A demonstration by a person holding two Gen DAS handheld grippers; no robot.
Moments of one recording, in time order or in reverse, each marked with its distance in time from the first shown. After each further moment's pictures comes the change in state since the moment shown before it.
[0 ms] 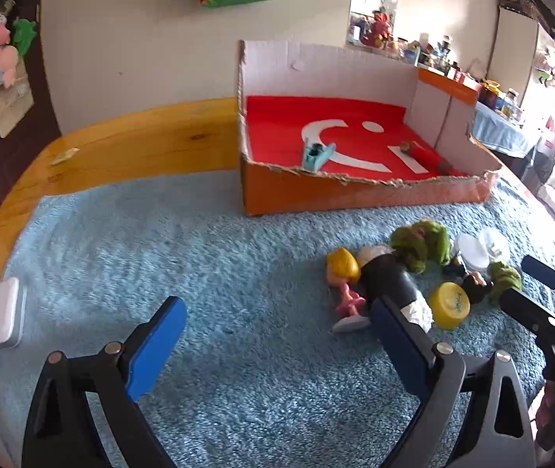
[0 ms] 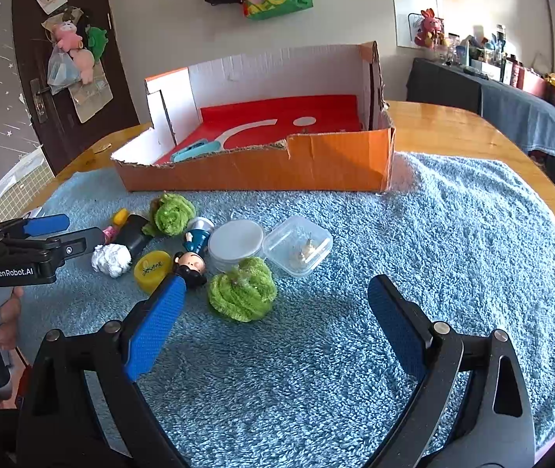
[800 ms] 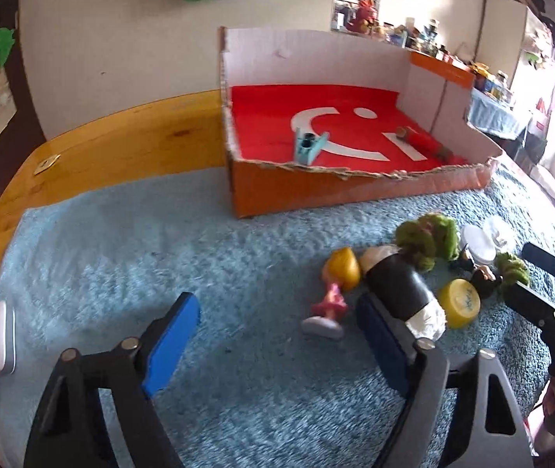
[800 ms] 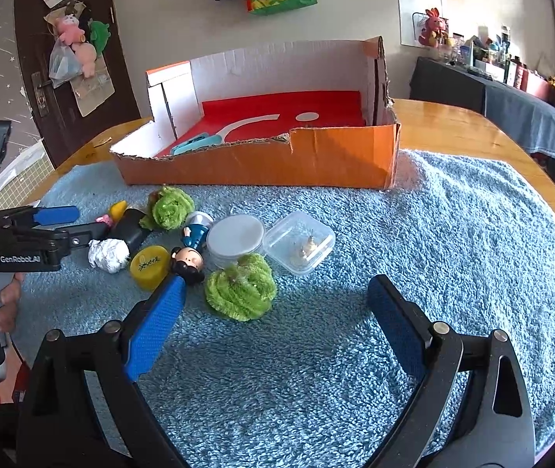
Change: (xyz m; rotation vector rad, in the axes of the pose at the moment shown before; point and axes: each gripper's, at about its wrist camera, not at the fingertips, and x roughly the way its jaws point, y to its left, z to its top) left arm 0.014 -0.001 0.009 0.067 0.031 -0.019; right arm 0.004 0.002 0.000 -0.020 0.009 0.001
